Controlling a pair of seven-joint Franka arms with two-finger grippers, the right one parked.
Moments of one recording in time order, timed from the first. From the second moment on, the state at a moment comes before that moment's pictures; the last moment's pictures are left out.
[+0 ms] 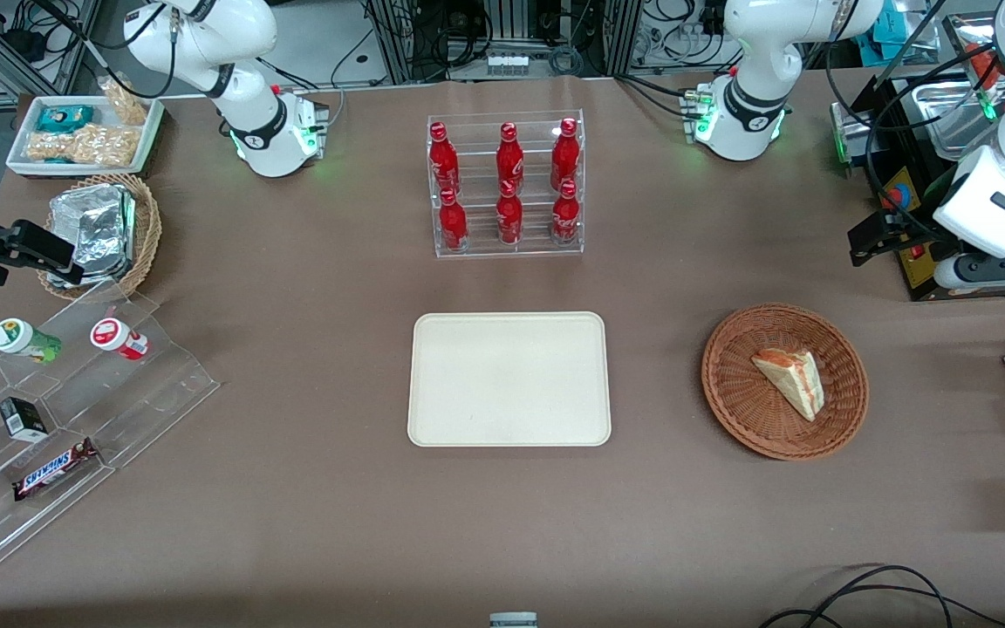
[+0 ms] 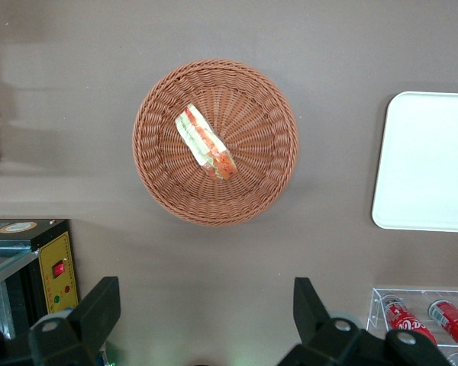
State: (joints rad) arm 0.01 0.01 -0.12 -1.57 0.03 1.53 -0.15
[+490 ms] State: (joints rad) arm 0.01 0.02 -0.12 -1.57 0.03 1.53 -0.15
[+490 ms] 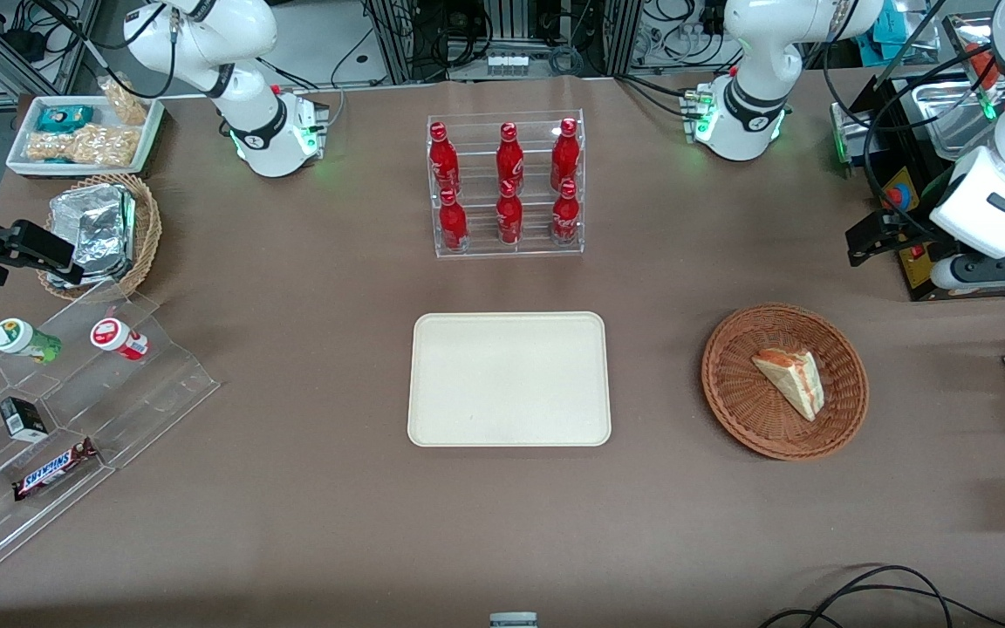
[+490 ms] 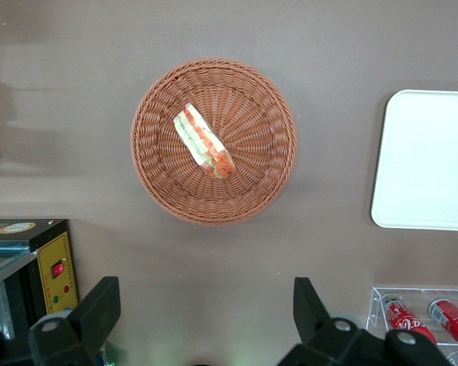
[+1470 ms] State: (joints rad) arm 0.02 0.15 -0.12 -1.97 0.03 2.00 -0.15
